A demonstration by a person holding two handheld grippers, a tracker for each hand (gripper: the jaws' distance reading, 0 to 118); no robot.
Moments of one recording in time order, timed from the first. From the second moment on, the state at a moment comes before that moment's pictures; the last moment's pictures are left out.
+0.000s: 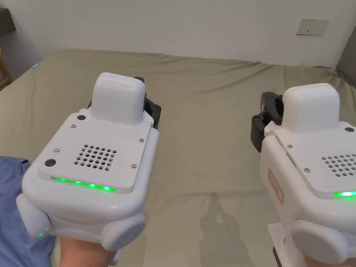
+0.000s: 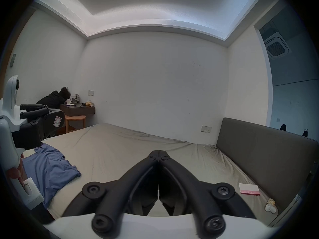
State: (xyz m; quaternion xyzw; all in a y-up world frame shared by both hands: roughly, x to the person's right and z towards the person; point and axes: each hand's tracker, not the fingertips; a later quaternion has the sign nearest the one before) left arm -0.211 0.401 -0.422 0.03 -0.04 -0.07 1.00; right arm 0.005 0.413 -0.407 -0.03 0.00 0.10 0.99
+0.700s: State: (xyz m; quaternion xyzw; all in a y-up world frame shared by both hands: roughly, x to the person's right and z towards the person) left arm -0.343 0.410 -0.367 0.01 0.20 -0.12 0.97; right arm -0.122 0.398 -0.432 -0.02 0.21 0.09 0.97
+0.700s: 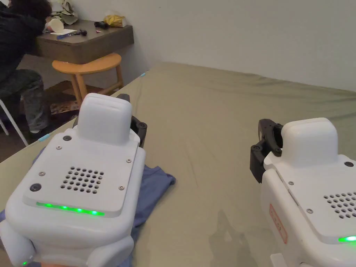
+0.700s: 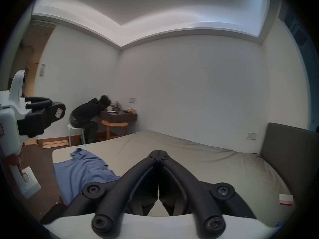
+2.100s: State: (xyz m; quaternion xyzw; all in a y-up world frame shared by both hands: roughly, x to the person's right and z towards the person) left arm -0.557 0.116 -0.599 -0.45 0.19 0.04 0.87; right arm -0.166 0.316 -0.542 -0.16 0.20 0.14 0.95
